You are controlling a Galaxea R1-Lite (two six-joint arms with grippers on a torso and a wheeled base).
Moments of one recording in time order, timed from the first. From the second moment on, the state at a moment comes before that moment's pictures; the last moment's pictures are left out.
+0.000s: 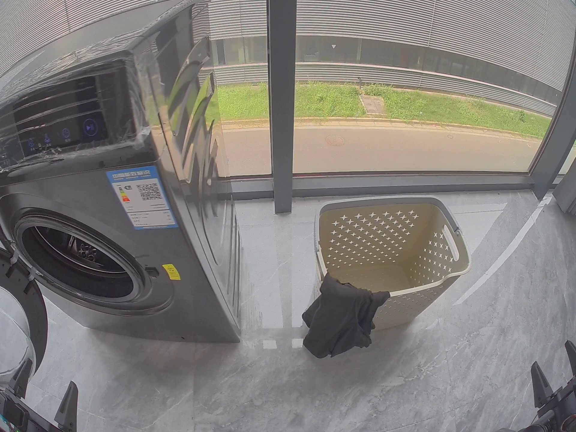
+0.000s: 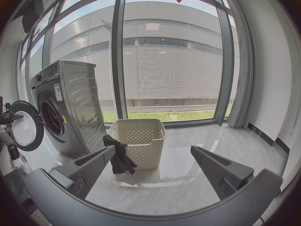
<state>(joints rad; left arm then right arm) 0.00 0.02 -0.02 0.00 0.00 -0.02 0.00 0.02 -0.02 0.03 -0.01 0.00</state>
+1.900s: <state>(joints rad) 0.00 0.02 -0.02 0.00 0.00 -0.03 0.01 0.06 -0.17 -0.01 0.03 0.00</state>
